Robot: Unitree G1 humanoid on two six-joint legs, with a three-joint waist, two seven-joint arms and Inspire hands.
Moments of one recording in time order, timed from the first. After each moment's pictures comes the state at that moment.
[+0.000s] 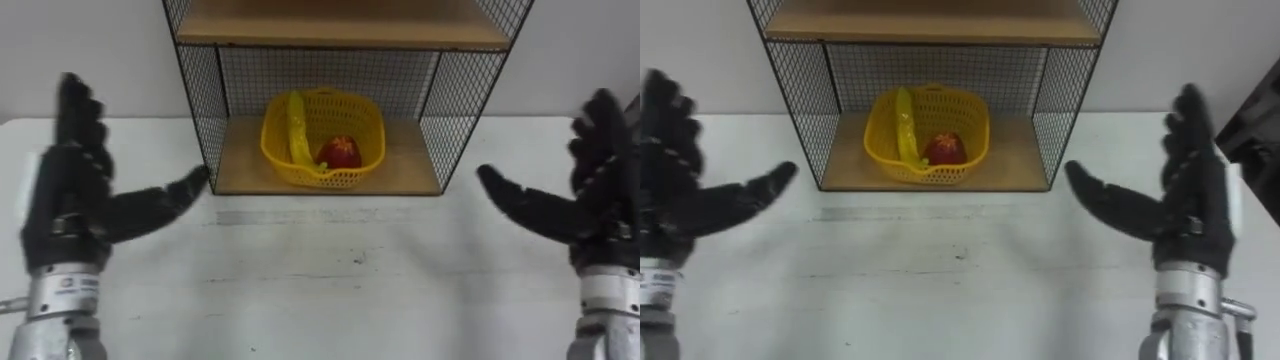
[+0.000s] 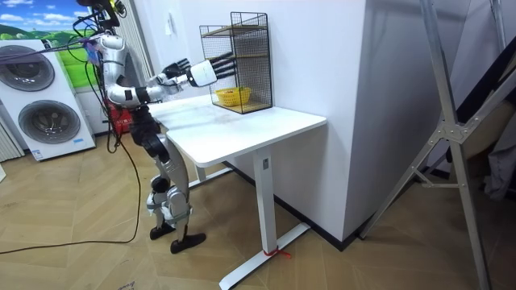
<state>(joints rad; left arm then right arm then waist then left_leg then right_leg) 0.32 0.23 0.25 -0.38 -0.18 -0.27 0.26 0.32 -0.27 -0.25 -0.28 0.22 -0.28 -0.36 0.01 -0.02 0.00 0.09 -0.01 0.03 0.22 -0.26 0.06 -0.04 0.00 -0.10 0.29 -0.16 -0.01</state>
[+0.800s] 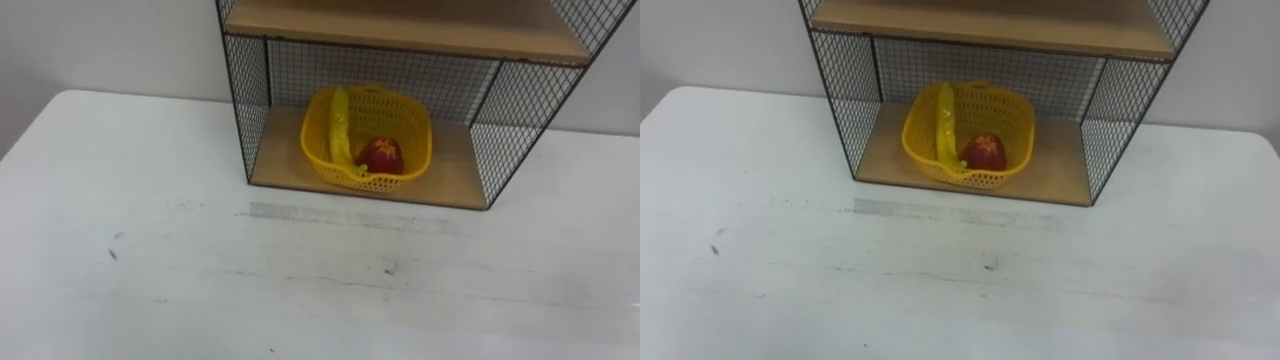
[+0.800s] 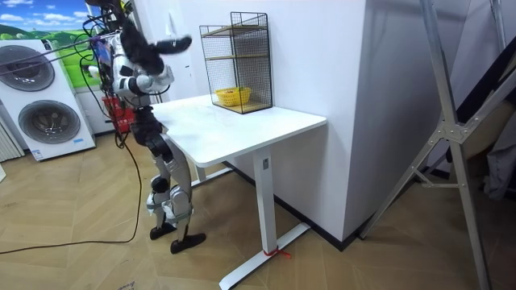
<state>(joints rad) 0.41 0.50 1.06 0.08 -0.57 -0.27 1.03 0.45 -0.51 -1.03 0.10 0.37 -0.23 -1.05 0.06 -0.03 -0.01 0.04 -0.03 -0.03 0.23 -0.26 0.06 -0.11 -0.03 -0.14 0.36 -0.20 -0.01</state>
